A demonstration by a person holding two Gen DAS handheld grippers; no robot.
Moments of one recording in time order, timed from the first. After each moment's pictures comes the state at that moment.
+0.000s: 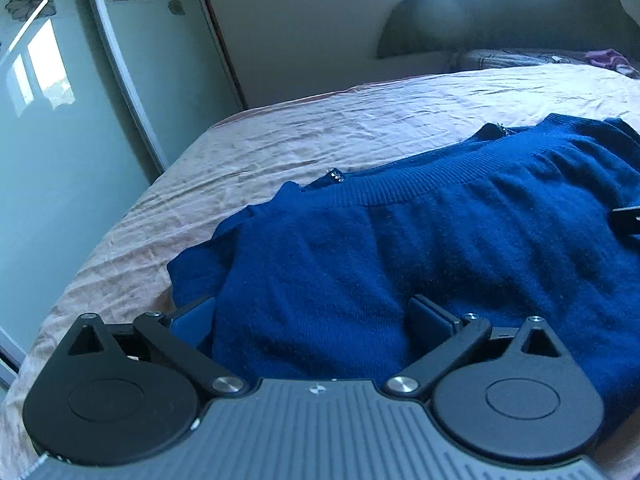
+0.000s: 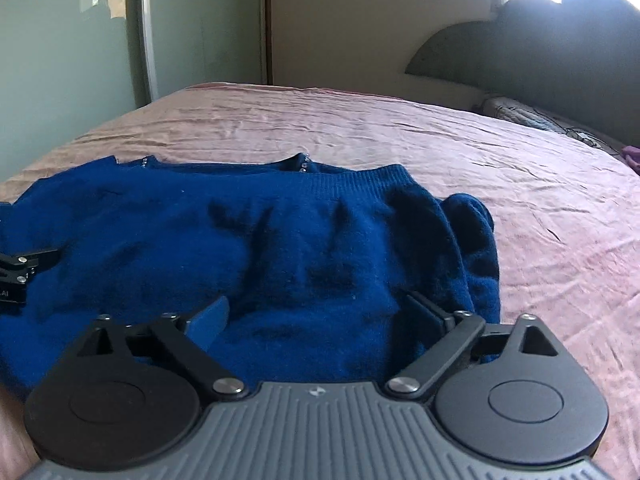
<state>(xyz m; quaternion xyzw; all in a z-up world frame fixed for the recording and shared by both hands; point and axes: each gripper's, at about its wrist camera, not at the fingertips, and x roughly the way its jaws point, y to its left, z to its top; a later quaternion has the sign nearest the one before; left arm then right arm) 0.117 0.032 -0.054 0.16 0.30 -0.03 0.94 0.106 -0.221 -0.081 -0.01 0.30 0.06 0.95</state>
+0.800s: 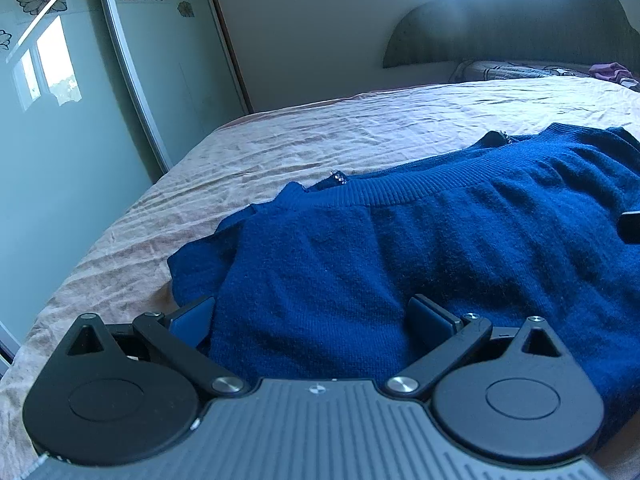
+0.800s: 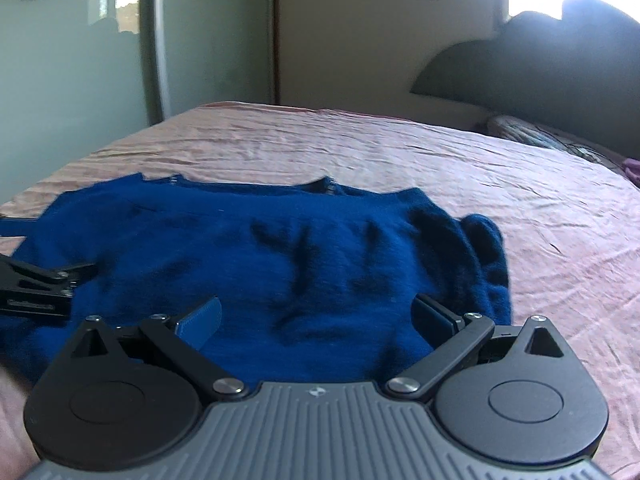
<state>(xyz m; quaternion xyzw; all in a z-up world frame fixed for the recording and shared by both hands) 0.114 0.034 -0.056 0.15 0.29 -0.03 0.95 0.083 -0.197 -0.065 -0.01 0.27 0.07 0.96</state>
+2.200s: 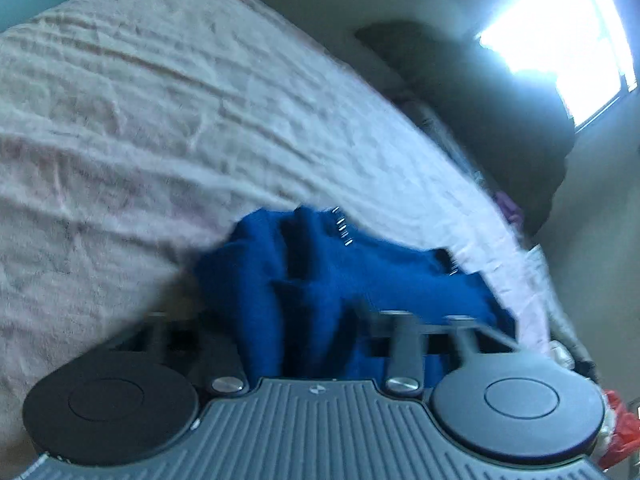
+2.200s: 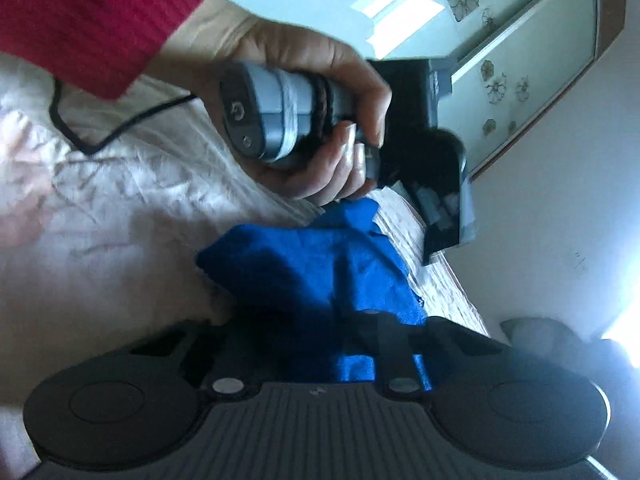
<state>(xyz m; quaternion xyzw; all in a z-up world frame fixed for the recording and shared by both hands) 0.262 0.156 -0.055 -0.24 0.45 -0.22 0.83 0.016 0.048 -0.095 -0.42 0.10 0.21 0.88</state>
